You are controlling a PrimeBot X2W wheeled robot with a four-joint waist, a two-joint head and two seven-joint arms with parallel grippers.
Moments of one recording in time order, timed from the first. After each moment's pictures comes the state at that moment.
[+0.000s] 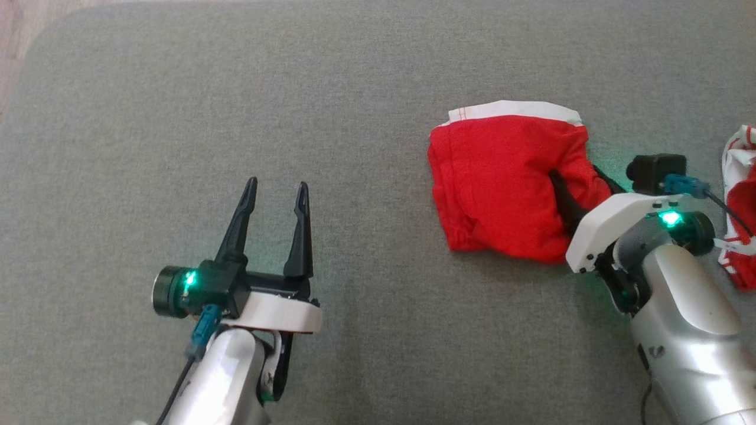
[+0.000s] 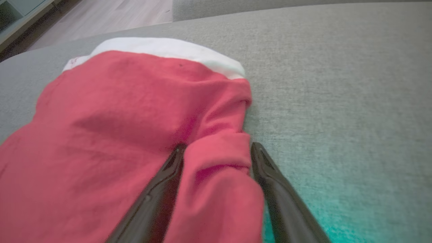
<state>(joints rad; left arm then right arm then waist) -0.27 0.04 -0.35 0.28 -0.22 0.10 -0.26 -0.52 -0.18 0.23 0.72 0.36 0.13 0.12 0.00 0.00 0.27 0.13</state>
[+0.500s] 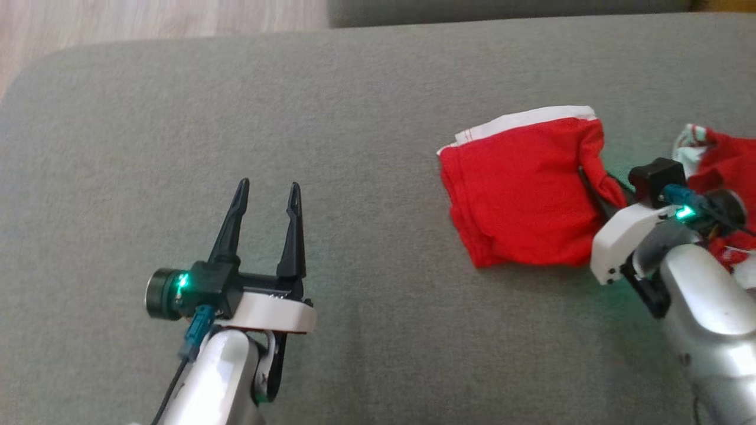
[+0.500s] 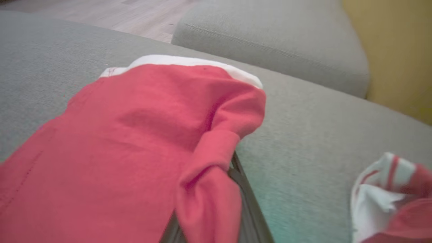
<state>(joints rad) -0.27 0.04 -0.33 0.29 -0.22 0.10 -0.26 -0.54 -0.31 0.38 0.73 0.23 0.13 -0.04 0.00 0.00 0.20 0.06</state>
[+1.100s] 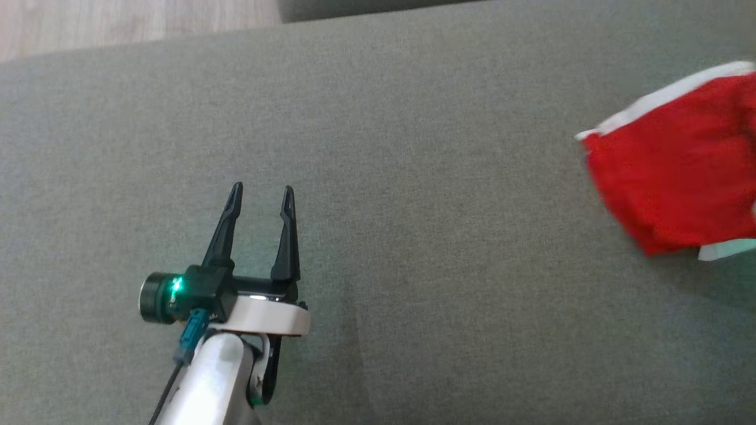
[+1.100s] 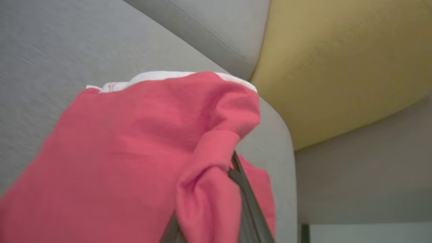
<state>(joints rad) -0.25 0.04 -0.30 0.28 -0.20 0.09 -0.26 -0.54 -0.76 0.44 0.51 0.22 0.13 0.11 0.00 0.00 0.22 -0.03</state>
